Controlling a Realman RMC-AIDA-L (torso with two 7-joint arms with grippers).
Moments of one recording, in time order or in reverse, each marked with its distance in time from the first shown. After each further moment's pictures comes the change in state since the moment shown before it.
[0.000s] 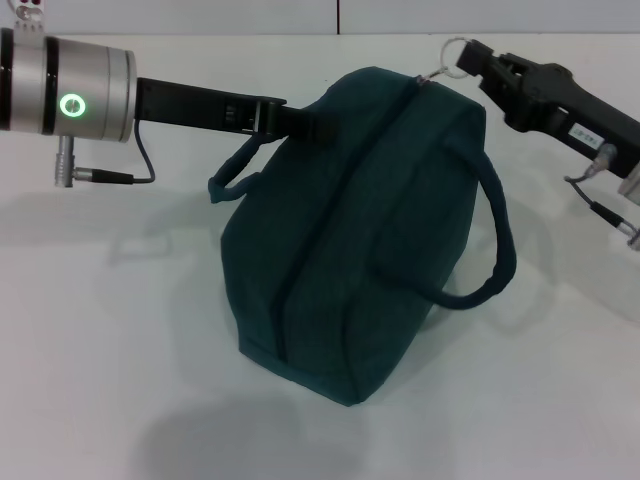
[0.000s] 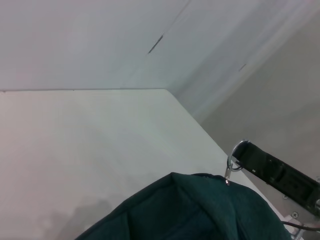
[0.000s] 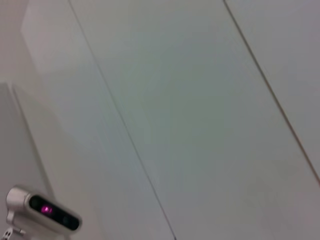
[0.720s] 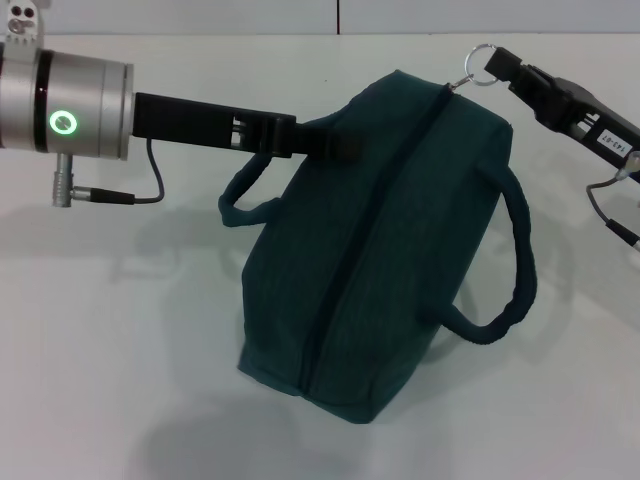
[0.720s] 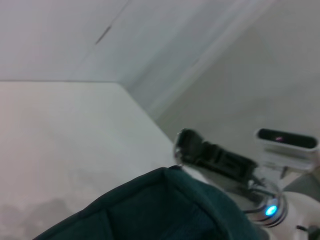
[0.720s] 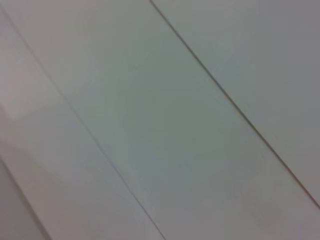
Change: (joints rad) left arm 0.020 -0.009 -0.003 -0.003 -0.088 0.117 0.033; right arm -0.034 -0.002 0.002 0.026 0.042 -0.026 0.165
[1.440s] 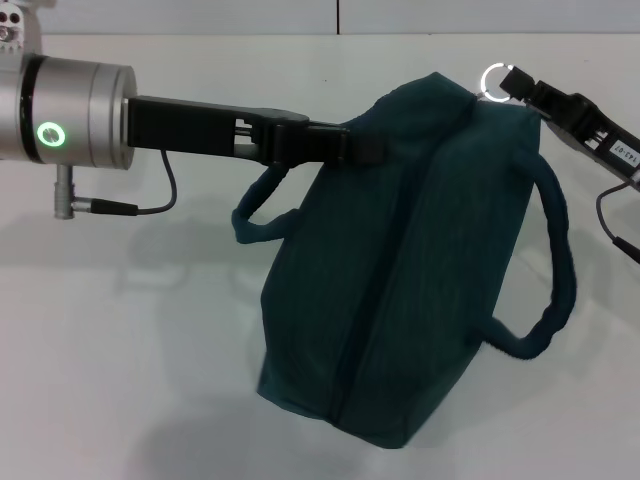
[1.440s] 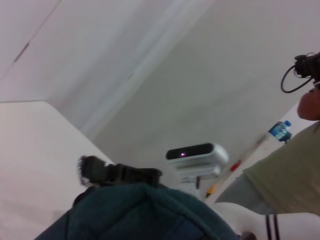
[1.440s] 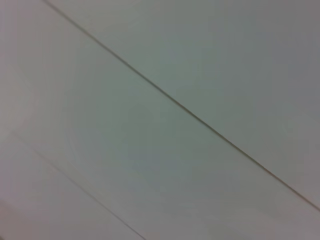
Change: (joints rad) left arm 0.002 0.000 0.001 -0.054 -0.128 0.107 0.109; right arm 0.000 -0.005 -0.005 0.069 0.031 0.023 0.210
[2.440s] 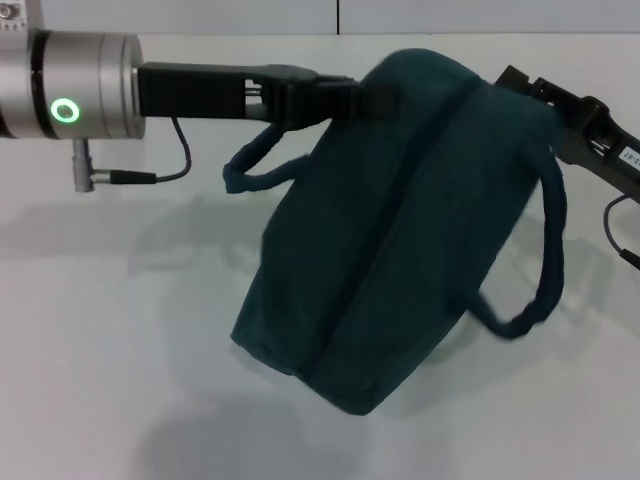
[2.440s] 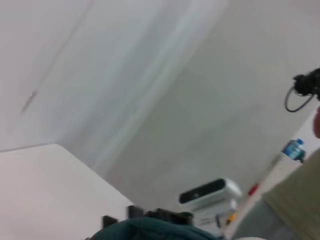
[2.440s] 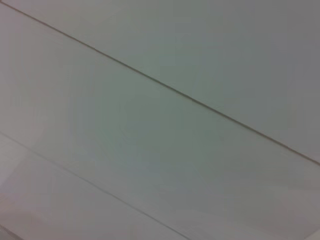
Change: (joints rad) left arm -0.009 -0.008 0.002 -0.004 -0.054 -0.084 0.073; right arm -0.009 -0.009 -0.024 0.013 -0.001 -0.078 0.162
